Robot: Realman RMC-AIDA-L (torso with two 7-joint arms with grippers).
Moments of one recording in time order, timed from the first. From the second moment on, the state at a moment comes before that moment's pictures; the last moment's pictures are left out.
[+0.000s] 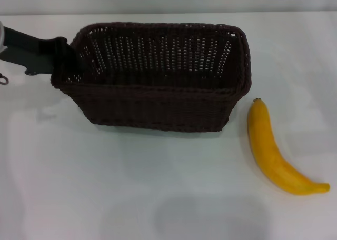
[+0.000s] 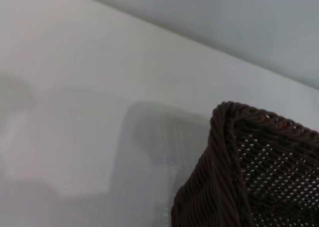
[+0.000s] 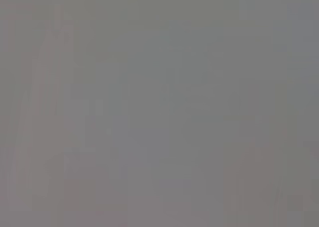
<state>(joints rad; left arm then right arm) -0.72 -1.94 0.89 0.96 2.41 1.47 -2.93 0.36 1.99 2.23 0.30 -0.47 1.34 -2.79</state>
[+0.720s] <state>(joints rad) -0.80 -1.96 0.92 0.84 2.49 1.47 -2.97 0.31 2.00 2.23 0.30 -0.48 1.40 -2.79</state>
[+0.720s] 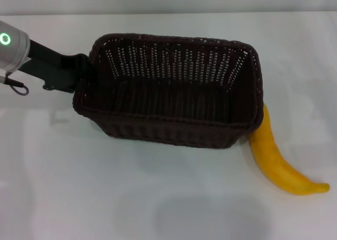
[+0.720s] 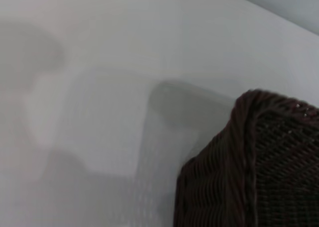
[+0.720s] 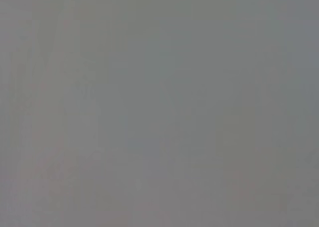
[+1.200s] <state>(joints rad) -0.73 -1.93 0.89 0.91 2.41 1.50 -2.88 0.26 2.00 2.22 0.30 -0.48 1.42 -2.67</state>
